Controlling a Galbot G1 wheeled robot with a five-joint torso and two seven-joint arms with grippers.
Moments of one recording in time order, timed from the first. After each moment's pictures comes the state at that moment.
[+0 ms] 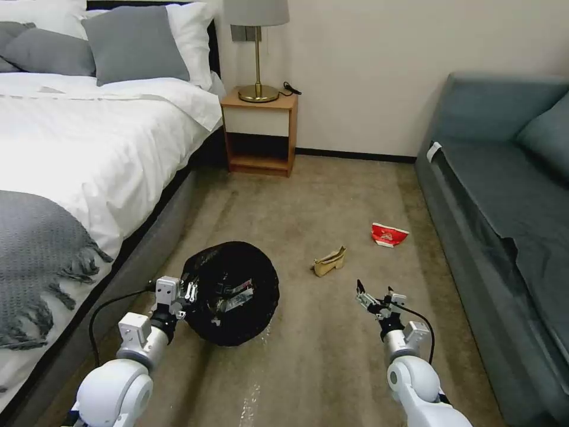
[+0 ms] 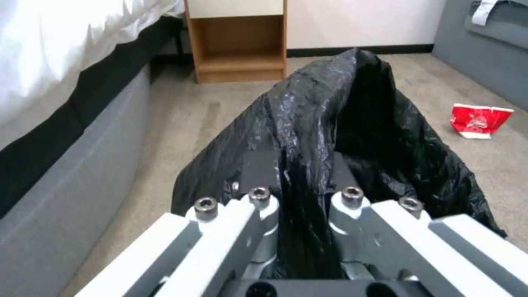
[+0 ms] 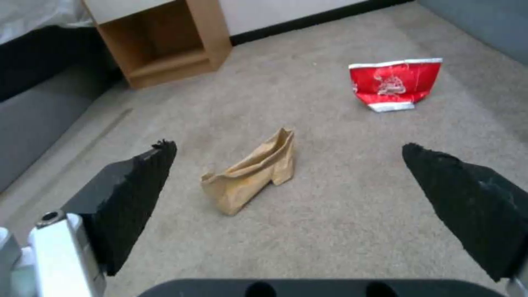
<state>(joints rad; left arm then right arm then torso) 1.51 -1.13 -0.54 -2.09 -0.35 0.21 0.01 -1.27 1.32 0.43 1.51 0.51 0.11 0.04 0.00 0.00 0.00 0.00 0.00</state>
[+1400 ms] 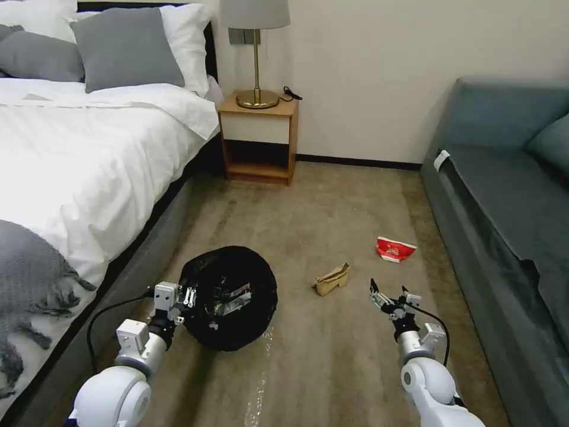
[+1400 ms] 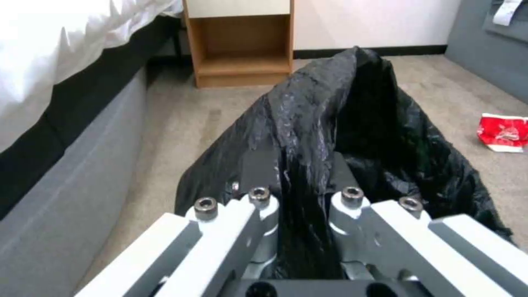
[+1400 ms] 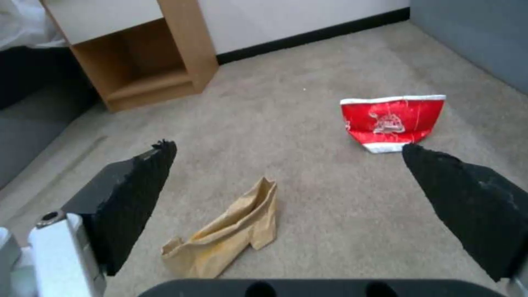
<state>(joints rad) 1.55 -1.13 -0.57 -2.08 -0.35 0.18 0.03 -1.29 1.30 0.48 1.51 0.53 0.13 0.02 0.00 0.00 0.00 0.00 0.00</state>
